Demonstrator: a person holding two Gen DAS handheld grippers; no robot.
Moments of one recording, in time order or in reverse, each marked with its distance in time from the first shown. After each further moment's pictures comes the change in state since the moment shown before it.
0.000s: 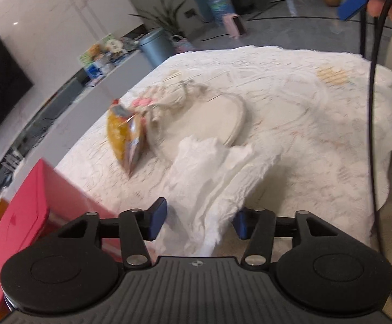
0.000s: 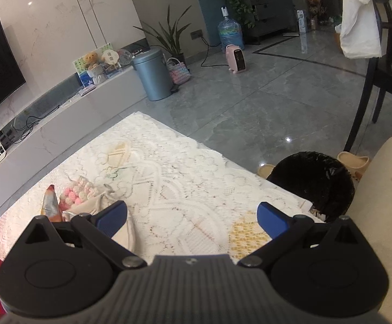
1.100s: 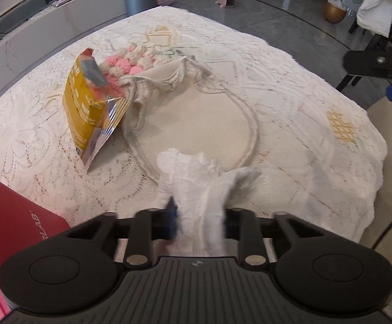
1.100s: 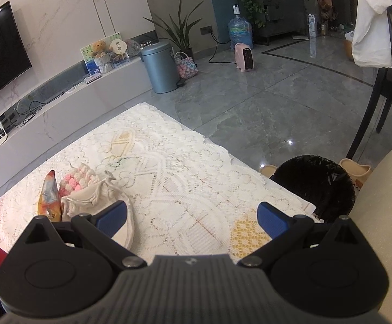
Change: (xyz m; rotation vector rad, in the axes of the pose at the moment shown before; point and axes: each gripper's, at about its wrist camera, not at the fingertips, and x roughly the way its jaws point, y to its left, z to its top) left arm 0.064 0.066 0.045 -0.263 0.227 -0.352; right arm 0.004 0.009 -0.004 -0.086 0.011 -0.026
